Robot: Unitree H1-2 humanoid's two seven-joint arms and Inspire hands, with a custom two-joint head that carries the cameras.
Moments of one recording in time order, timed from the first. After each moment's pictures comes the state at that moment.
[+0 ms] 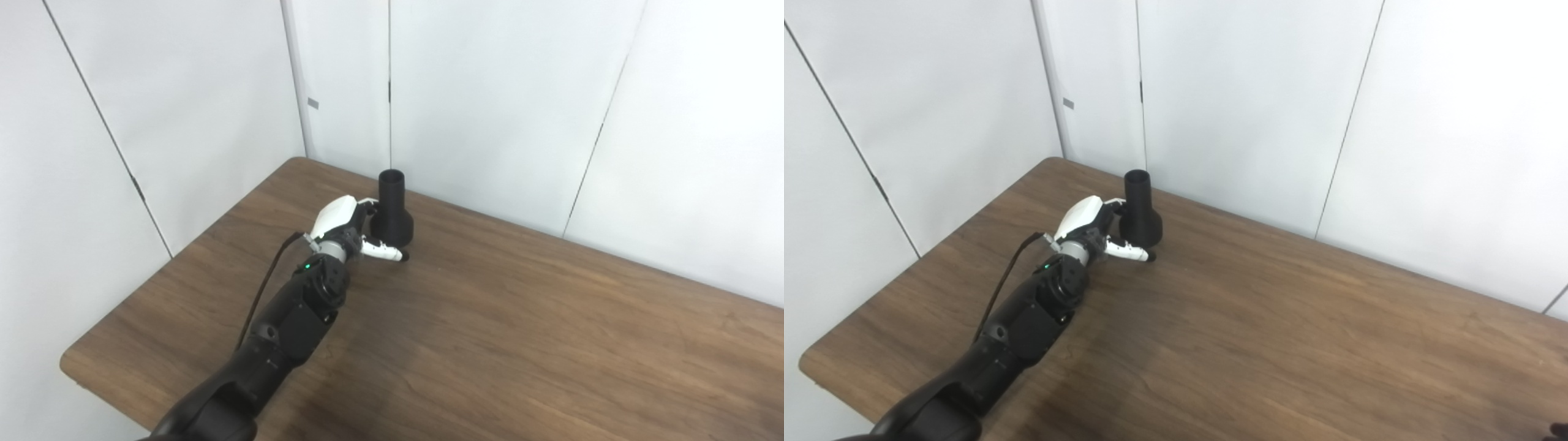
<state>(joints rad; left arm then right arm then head) -0.47 0.45 -0.08 0.37 0.47 0.38 0.08 -0.02 -0.16 -0.20 0.02 0.10 -0.24 -0.01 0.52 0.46</state>
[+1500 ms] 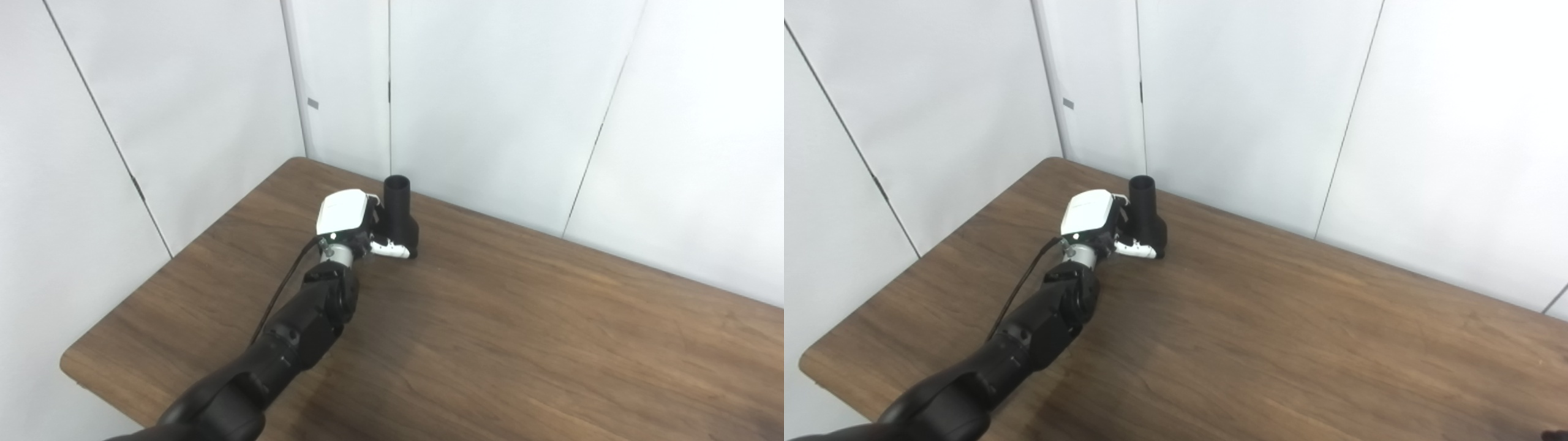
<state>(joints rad) -0.51 0.46 -0.23 0.55 0.70 0.32 0.33 0.01 -0.14 -0.20 -0.02 0.10 -0.20 -0.01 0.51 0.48</state>
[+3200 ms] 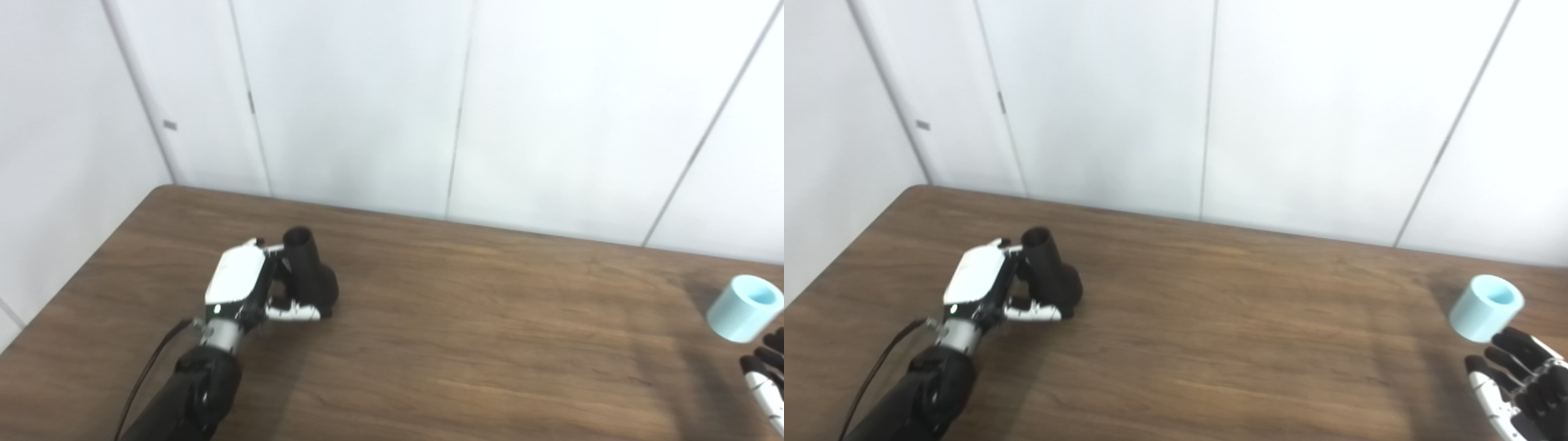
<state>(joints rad) -0.25 0.47 -0.22 0.24 0.68 -0.02 0.31 0.06 -0.02 -0.34 -0.39 0.04 0.17 -0.23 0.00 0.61</state>
